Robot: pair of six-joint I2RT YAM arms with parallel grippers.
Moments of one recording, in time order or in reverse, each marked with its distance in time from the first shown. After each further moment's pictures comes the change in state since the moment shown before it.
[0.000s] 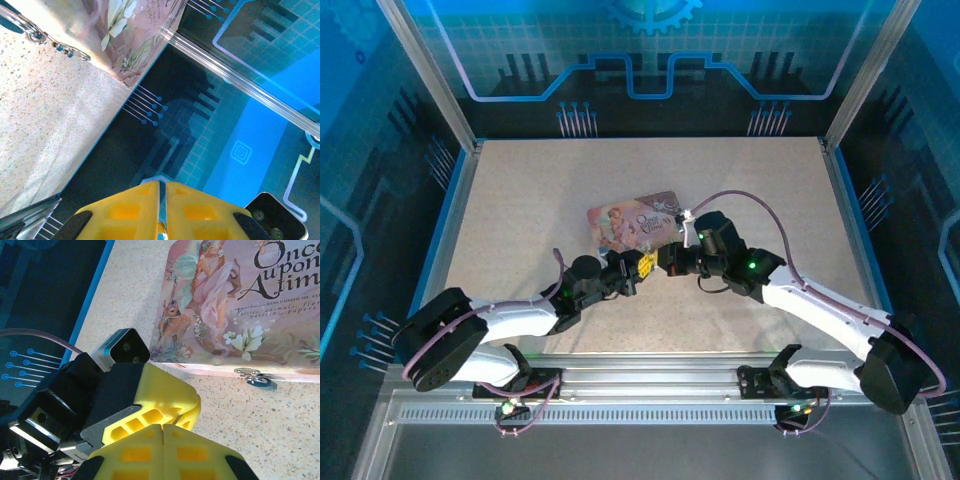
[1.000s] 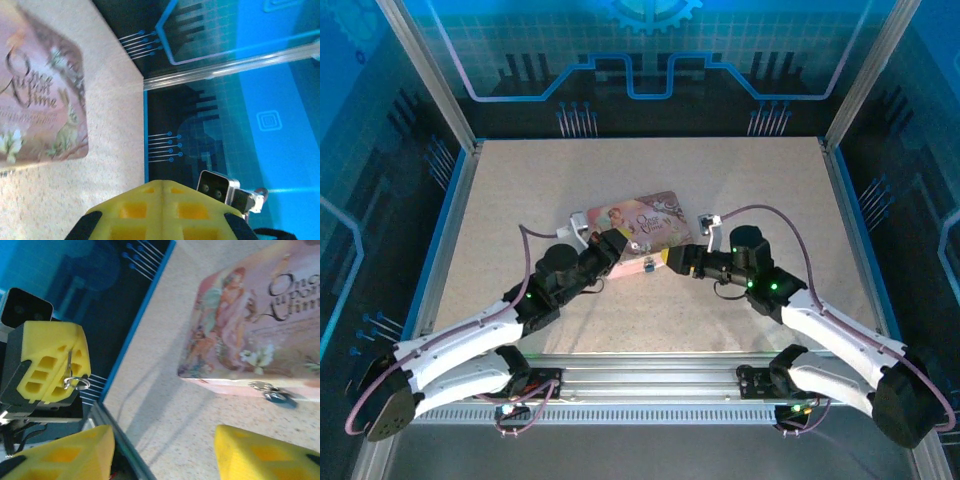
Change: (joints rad) left arm -0.001 -0.388 0.161 -0.473 -0.206 0.801; right arm -0.129 -0.188 -0.266 0.358 -0.190 0.090
